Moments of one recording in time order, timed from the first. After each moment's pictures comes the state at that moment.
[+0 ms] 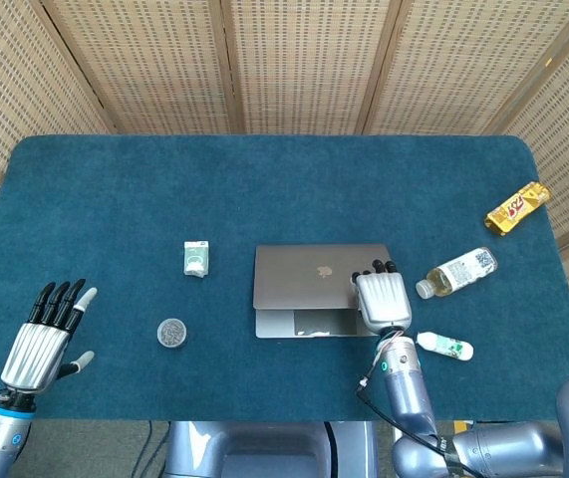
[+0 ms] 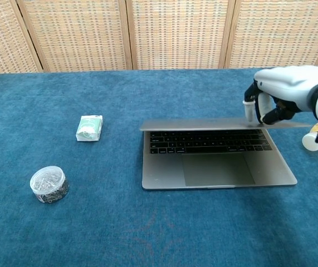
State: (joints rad) left arm -0.14 -1.36 0.02 -1.43 1.67 1.52 0.24; right arm 0.84 -1.54 0.15 -1.97 -0.55 1.53 -0.93
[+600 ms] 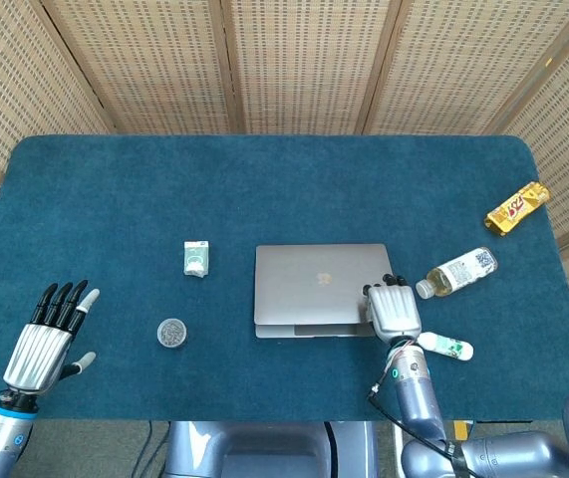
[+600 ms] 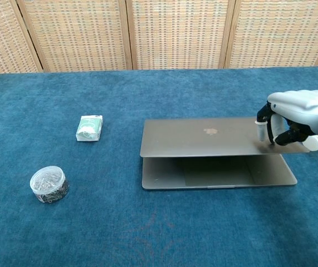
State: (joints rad) left arm -0.14 -1.36 0.02 -1.43 1.67 1.52 0.25; right arm 0.77 -1.55 0.11 -1.91 -0.58 1.47 -0.86
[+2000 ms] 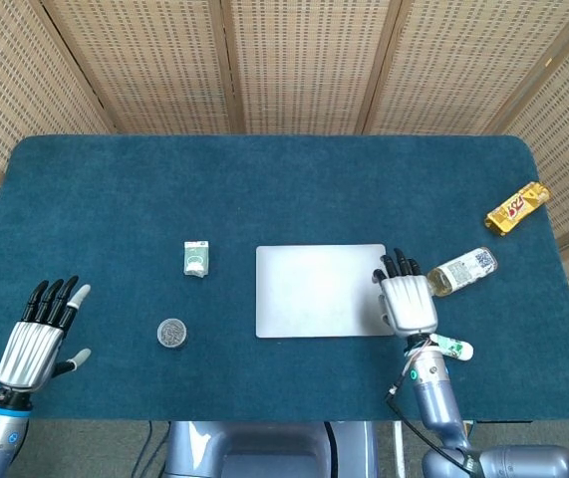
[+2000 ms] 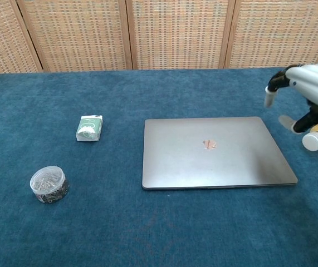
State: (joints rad) left arm -0.14 -1.35 0.01 -1.44 1.65 1.53 0.22; right arm 0.64 -1.52 0.05 -1.78 -0.97 1.50 -0.74
